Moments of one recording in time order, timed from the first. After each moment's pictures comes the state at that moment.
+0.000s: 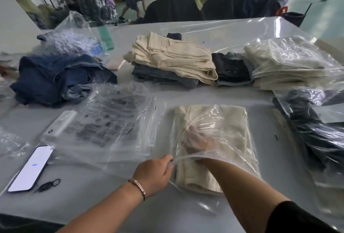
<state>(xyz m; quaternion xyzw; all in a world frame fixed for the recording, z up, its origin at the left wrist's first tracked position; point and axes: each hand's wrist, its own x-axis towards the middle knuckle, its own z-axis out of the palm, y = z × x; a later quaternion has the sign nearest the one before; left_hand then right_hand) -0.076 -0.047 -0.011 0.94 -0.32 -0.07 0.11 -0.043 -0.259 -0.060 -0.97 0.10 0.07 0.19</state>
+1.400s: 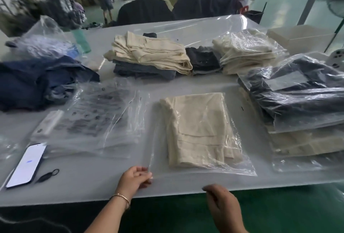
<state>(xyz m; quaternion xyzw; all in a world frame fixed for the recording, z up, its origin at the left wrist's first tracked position) -0.147 0.026 -0.075 0.76 0.05 -0.26 0.59 -0.336 -0.188 -0.081 -0.89 0.23 -0.18 0.36</state>
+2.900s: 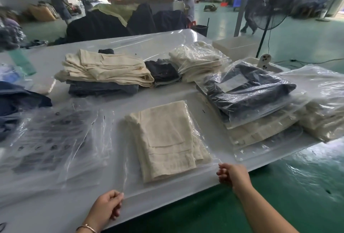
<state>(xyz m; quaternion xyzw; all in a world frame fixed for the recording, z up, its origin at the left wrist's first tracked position) -0.128 0.036 -0.080 0.80 -0.07 -0.33 0.49 -0.342 -0.293 -0.040 -0.43 0.55 -0.17 0.69</state>
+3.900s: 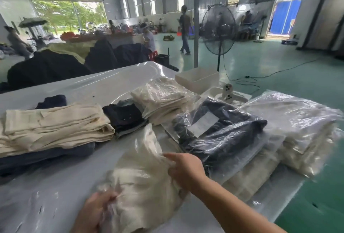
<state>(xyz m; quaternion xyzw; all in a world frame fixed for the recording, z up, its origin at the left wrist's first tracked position) -0.011 -0.205 0.038 0.69 -0.10 -0.35 0.63 -0.188 -0.392 0.088 -0.89 0.35 -0.13 0.27</state>
